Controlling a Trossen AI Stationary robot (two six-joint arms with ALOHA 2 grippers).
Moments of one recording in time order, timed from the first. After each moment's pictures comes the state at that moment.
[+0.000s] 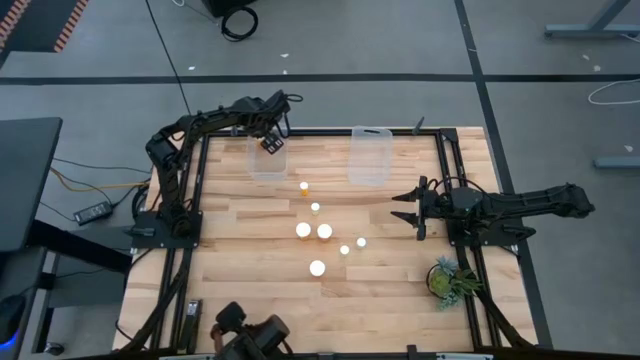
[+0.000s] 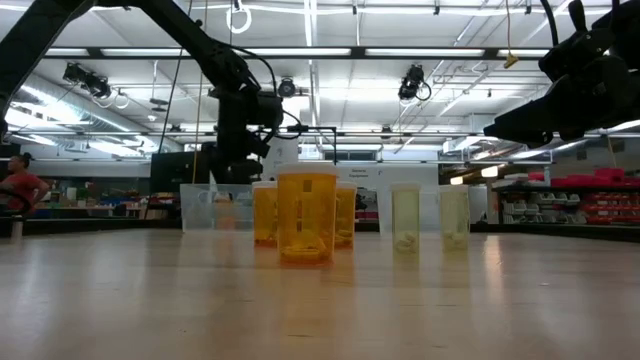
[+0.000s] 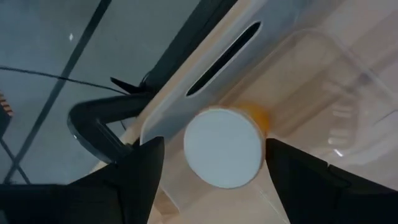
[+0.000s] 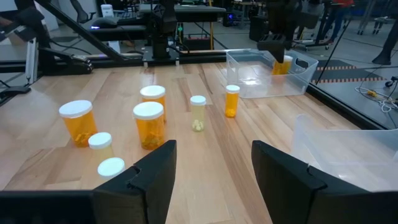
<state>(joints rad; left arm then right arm) 0.76 1.92 1.44 -0.84 -0.43 0.06 0.03 0.26 0.01 0.09 0.20 0.03</state>
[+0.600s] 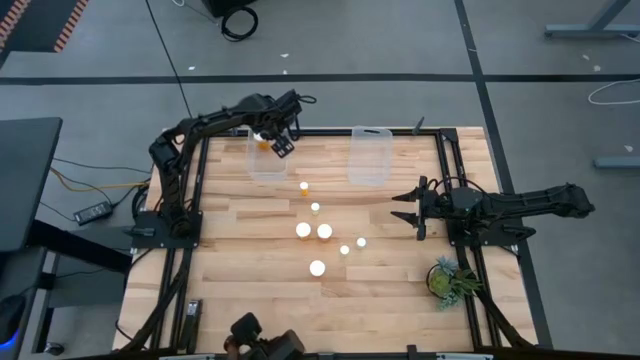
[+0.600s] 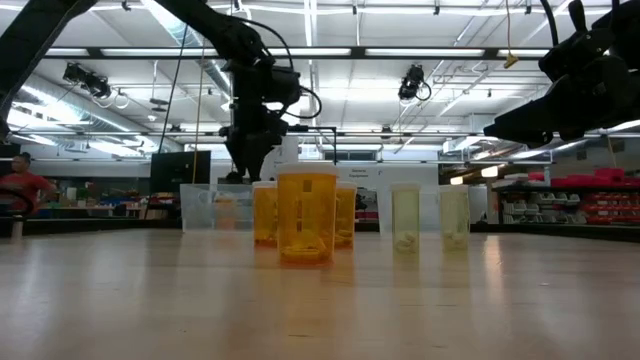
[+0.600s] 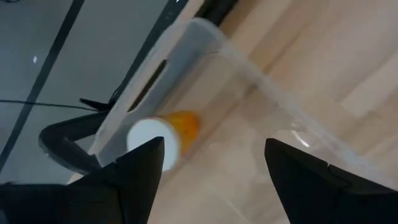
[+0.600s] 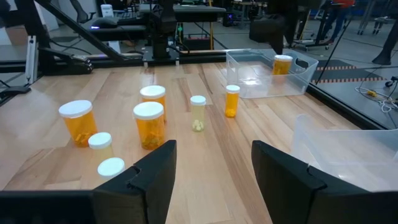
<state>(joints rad) 0.65 1.92 1.60 -1.01 -0.31 0.03 0.03 0.26 0.01 0.09 0.20 0.03</state>
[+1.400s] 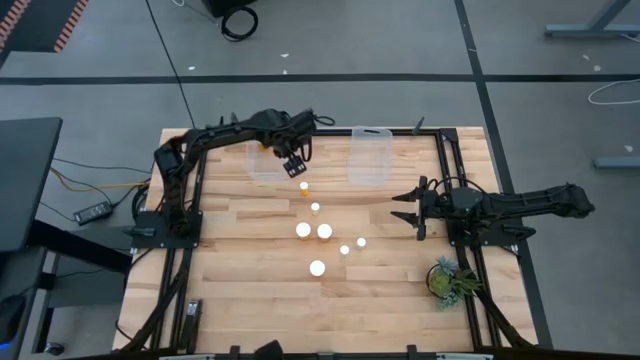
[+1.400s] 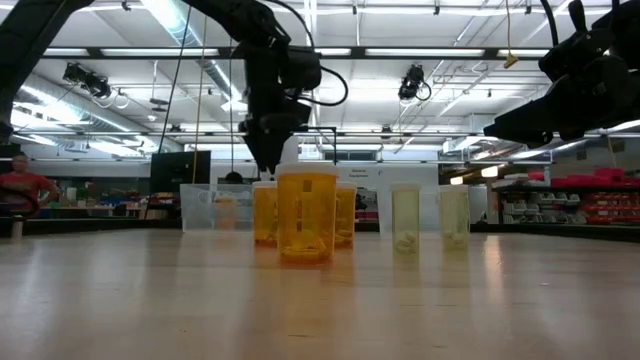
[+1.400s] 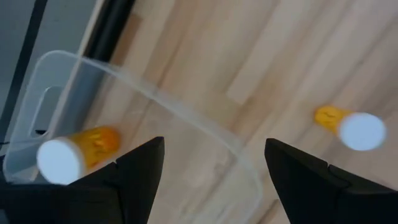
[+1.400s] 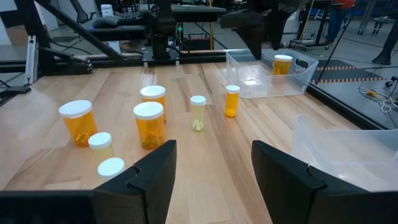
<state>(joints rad) 0.47 1.92 1.63 -1.05 -0.21 0.01 0.03 0.26 0.01 0.09 0.20 0.03</state>
